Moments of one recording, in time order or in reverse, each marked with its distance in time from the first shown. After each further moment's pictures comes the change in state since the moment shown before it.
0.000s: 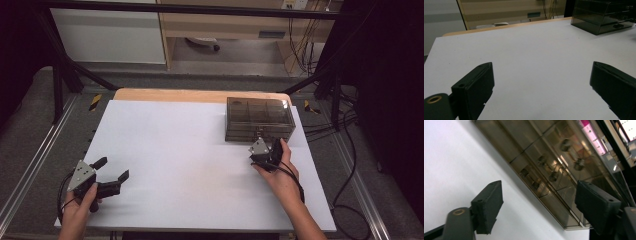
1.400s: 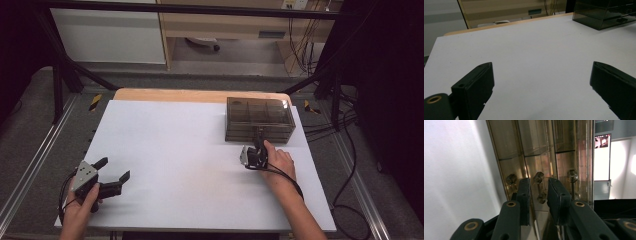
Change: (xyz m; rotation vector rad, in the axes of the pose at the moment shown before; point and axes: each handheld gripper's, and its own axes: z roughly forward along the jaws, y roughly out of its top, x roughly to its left) left arm -0.002 -0.001 0.002 0.024 0.012 0.028; right arm 0.021 0.004 0.022 -0.026 -0.209 -0.504
